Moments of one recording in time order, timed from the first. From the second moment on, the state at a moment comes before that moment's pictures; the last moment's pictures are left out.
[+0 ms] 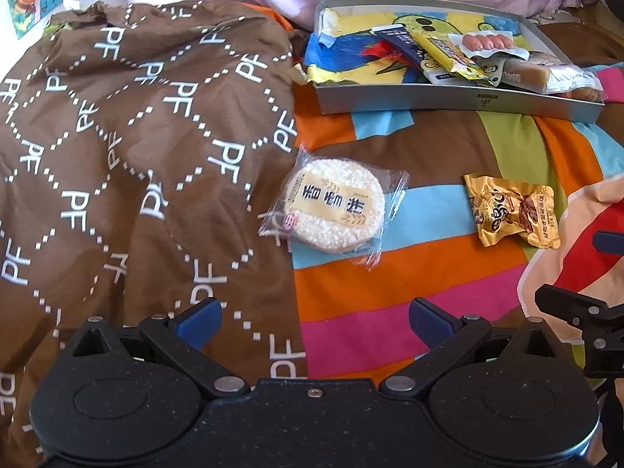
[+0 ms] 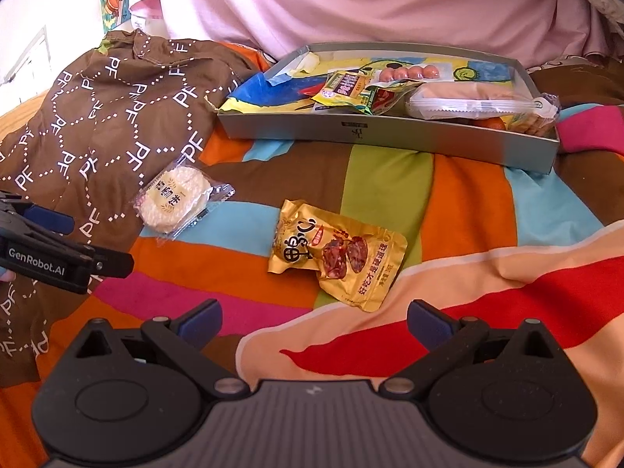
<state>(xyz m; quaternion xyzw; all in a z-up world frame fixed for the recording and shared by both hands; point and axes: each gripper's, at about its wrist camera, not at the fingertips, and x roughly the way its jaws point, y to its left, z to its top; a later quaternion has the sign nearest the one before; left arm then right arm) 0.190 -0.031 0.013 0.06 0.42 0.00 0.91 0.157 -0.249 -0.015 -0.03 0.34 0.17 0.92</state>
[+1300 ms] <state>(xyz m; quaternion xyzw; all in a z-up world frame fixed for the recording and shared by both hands) 0.279 -0.040 -0.014 0.18 0.39 -0.06 0.90 0.217 -0.240 -0.044 -0.19 0.28 0.26 0.90</state>
